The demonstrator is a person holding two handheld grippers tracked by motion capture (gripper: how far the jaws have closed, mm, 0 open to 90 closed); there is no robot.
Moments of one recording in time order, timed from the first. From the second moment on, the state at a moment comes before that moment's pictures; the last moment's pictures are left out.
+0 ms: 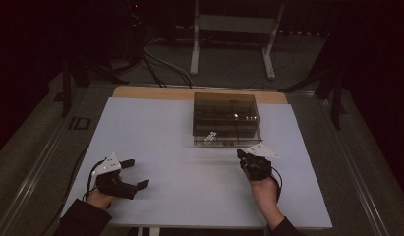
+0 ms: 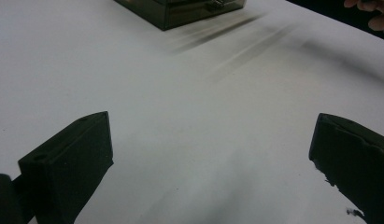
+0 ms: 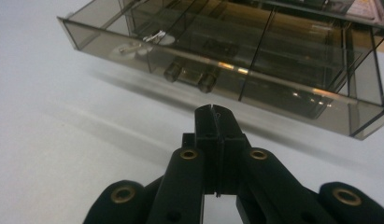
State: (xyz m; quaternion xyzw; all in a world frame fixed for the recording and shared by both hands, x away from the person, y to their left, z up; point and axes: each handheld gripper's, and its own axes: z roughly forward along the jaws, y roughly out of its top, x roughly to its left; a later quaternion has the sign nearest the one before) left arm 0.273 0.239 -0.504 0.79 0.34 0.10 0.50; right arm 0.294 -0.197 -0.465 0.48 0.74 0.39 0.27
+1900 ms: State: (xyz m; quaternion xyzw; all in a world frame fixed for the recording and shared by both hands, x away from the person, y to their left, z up) left arm 0.273 0.240 -0.504 0.79 0.33 0.10 0.50; right arm 0.329 -0.188 -0.474 0.48 0.75 0.36 0.27
